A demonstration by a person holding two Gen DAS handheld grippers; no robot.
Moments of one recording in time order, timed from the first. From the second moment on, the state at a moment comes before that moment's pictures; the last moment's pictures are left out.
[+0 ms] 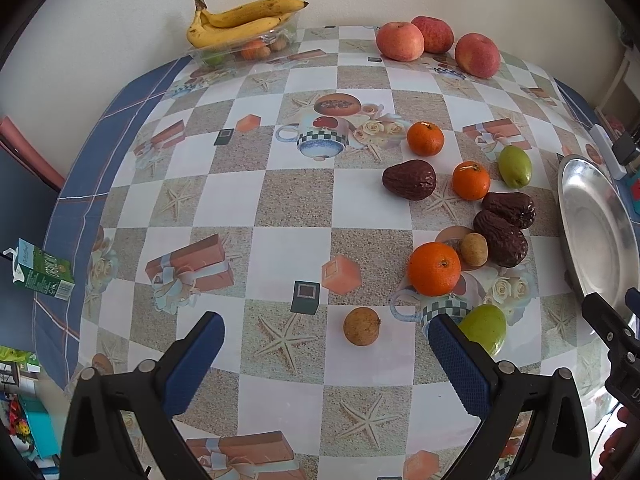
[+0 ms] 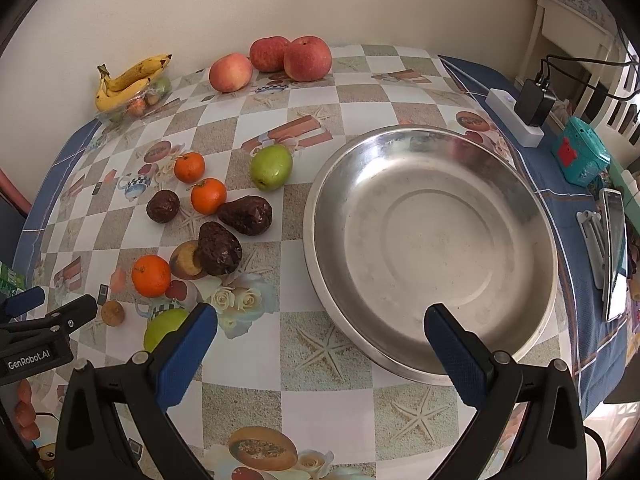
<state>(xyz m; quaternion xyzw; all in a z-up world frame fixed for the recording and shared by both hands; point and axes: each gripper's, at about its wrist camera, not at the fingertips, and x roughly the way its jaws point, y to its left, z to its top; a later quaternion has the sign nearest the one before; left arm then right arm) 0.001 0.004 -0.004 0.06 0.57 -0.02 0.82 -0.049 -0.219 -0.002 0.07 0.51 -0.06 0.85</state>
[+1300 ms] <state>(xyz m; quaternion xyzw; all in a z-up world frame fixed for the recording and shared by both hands) 0.001 0.004 -0.003 0.05 0.57 -0.02 0.82 -0.049 -0.220 -0.002 0.07 0.52 -0.06 0.85</state>
